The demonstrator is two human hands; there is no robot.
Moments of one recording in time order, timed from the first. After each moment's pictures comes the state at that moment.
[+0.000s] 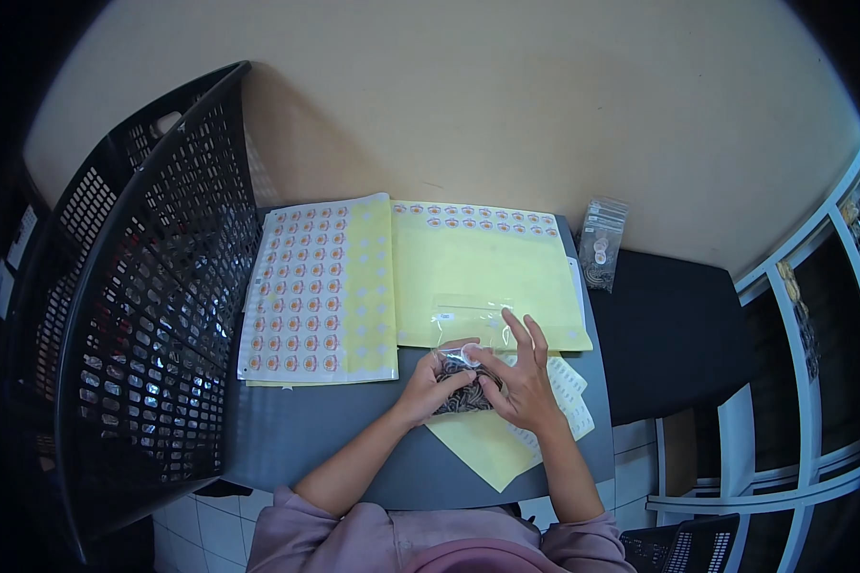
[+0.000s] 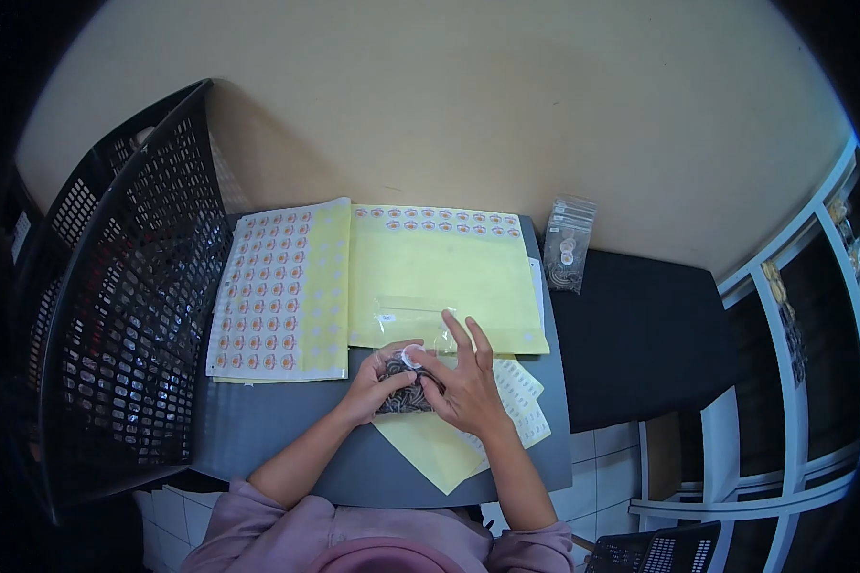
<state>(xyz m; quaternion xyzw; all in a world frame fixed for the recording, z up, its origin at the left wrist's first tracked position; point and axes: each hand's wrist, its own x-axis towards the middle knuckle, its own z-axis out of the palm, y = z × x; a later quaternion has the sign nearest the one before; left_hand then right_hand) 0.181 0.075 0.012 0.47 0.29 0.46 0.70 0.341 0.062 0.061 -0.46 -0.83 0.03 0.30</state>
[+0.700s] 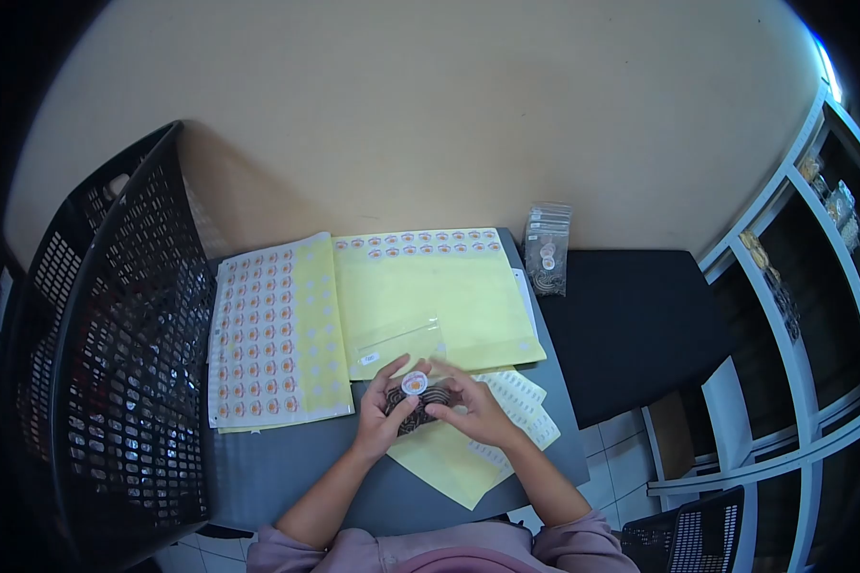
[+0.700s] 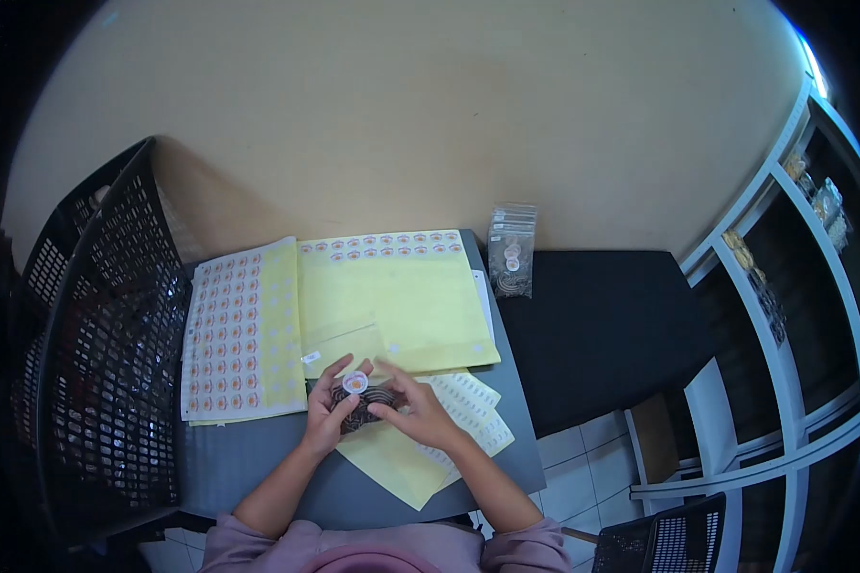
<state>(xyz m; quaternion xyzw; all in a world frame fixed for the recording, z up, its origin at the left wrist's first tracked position) 0.184 0.069 0.021 0.50 0.26 0.53 0.64 0.350 0.066 0.037 -0.41 -0.62 0.51 0.43</state>
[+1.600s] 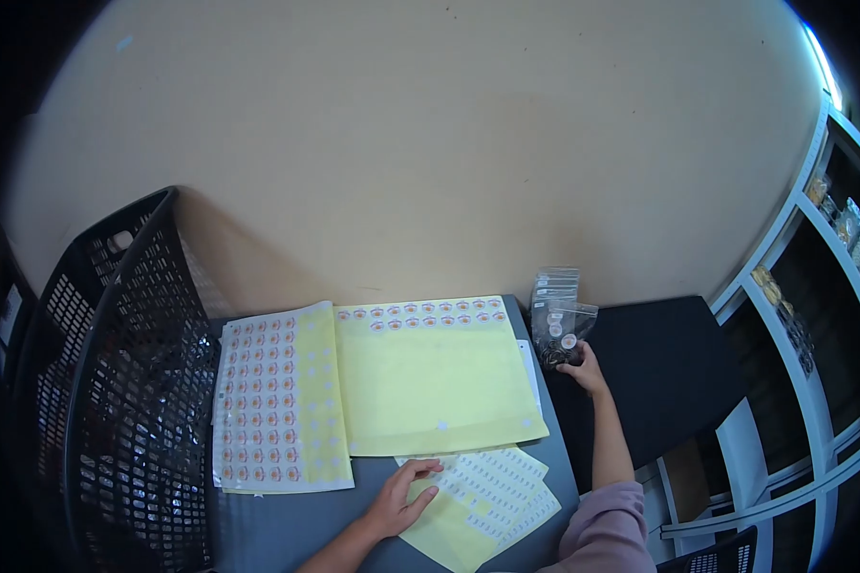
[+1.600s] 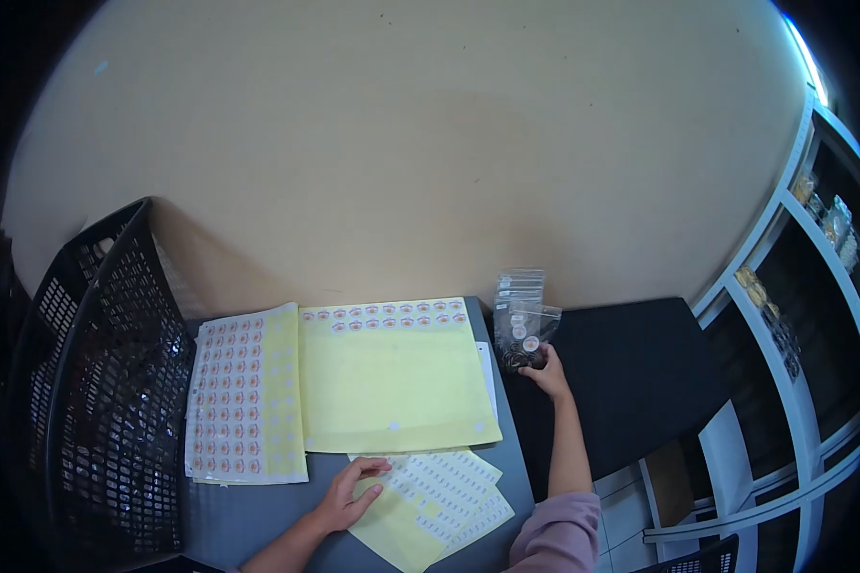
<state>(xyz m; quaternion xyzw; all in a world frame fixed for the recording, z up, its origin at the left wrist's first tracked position) 0.194 0.069 0.022 0.71 0.36 0.37 0.48 0.602 0.240 -0.061 -0.60 -0.55 0.32 0.48</state>
